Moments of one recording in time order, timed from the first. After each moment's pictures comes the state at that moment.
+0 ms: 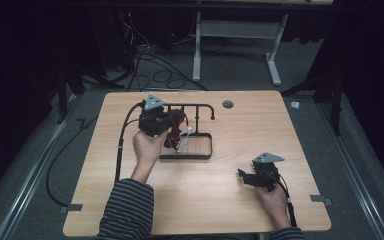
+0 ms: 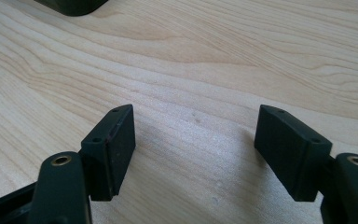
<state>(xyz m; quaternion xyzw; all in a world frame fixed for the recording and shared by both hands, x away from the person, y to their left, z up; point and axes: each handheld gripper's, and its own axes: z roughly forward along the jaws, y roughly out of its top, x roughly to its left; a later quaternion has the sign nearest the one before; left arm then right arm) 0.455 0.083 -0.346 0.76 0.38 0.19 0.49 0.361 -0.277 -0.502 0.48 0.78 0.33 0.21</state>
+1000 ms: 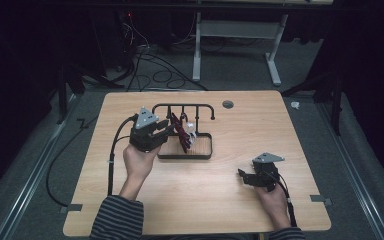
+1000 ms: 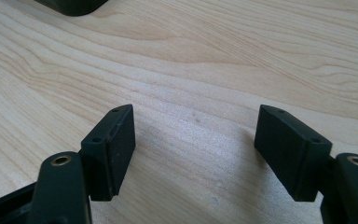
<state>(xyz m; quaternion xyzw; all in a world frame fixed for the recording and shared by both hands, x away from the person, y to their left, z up) 0.410 0.104 -0.351 0.77 0.35 0.21 0.49 0.361 -0.277 -0.502 0.48 0.78 0.33 0.21</state>
